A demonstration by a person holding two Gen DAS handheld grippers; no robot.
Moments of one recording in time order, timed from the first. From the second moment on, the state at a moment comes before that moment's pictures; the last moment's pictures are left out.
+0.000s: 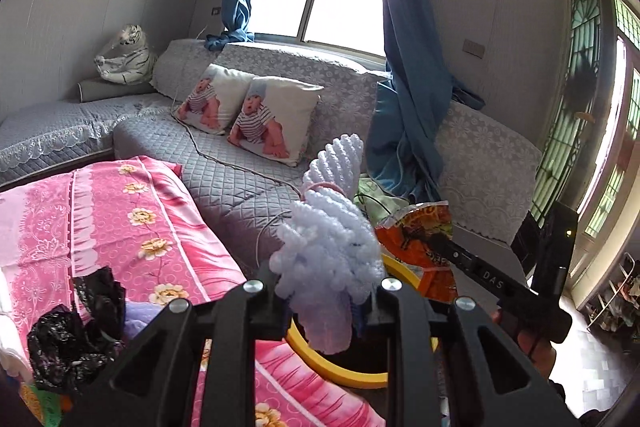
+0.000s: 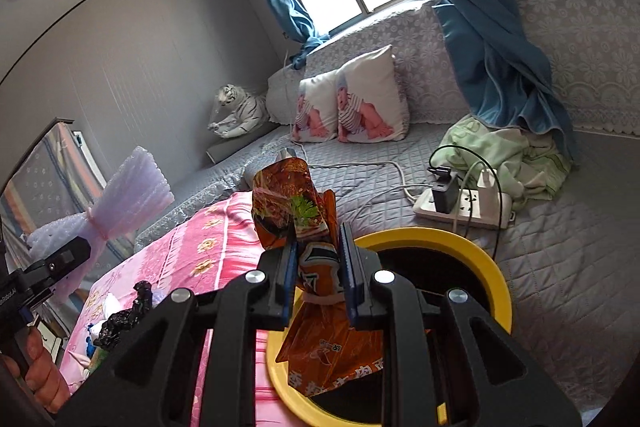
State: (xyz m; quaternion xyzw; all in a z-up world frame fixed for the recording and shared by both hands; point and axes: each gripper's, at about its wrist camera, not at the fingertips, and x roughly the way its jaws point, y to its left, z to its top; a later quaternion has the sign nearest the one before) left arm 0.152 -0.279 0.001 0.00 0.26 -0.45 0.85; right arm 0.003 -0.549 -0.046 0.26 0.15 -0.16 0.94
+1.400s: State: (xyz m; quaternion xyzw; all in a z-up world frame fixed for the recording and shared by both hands) left arm 0.187 -0.337 -0.081 -0.04 0.38 -0.43 0.81; right arm 0.012 -0.604 -0.107 0.34 0.23 -0.26 0.88
